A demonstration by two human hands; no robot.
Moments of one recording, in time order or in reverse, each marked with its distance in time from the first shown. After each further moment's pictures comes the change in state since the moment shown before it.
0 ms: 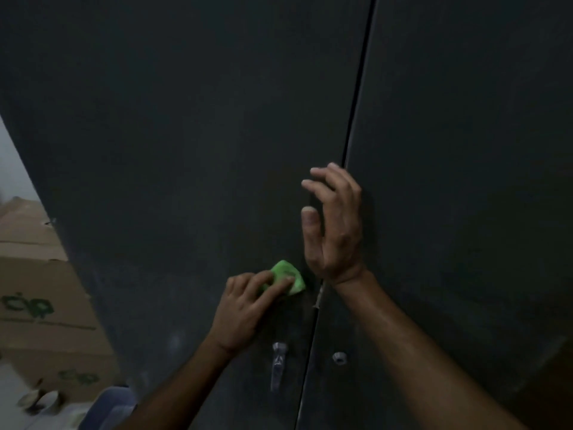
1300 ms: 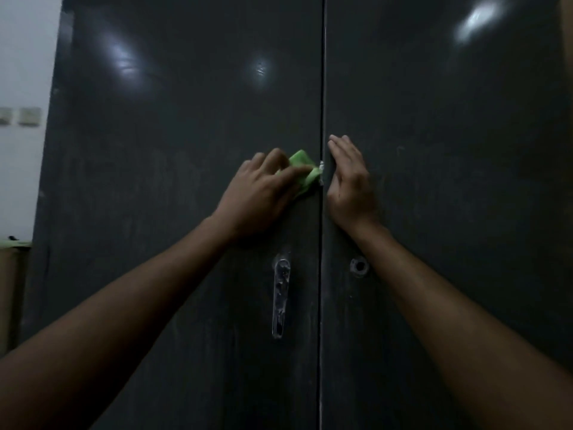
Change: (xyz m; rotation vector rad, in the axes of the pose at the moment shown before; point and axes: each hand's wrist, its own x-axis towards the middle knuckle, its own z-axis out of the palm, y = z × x) left_hand -0.049 0.020 0.041 0.121 0.192 0.249; right_hand -0.214 0.031 0.010 -0.266 0.175 -0.051
